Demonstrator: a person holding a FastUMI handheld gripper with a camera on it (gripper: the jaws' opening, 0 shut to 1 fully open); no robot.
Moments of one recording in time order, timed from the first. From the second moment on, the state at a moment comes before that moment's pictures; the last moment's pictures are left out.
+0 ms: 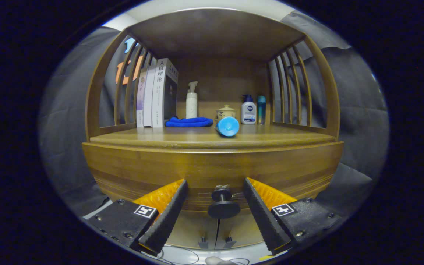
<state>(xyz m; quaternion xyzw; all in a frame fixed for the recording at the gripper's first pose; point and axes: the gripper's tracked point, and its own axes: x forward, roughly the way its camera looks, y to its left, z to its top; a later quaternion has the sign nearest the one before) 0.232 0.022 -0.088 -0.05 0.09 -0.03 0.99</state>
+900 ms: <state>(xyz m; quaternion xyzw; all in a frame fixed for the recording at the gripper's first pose) 0.168 0.014 -0.084 -0.04 0.12 0.00 0.99</state>
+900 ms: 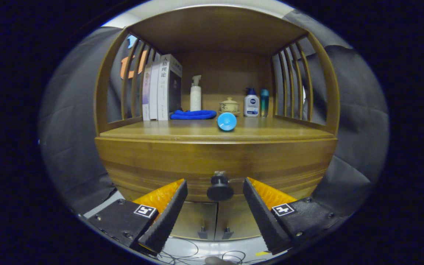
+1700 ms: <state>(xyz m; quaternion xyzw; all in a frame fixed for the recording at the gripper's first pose) -0.016 -0.069 0.001 0.02 0.02 -0.01 1.00</state>
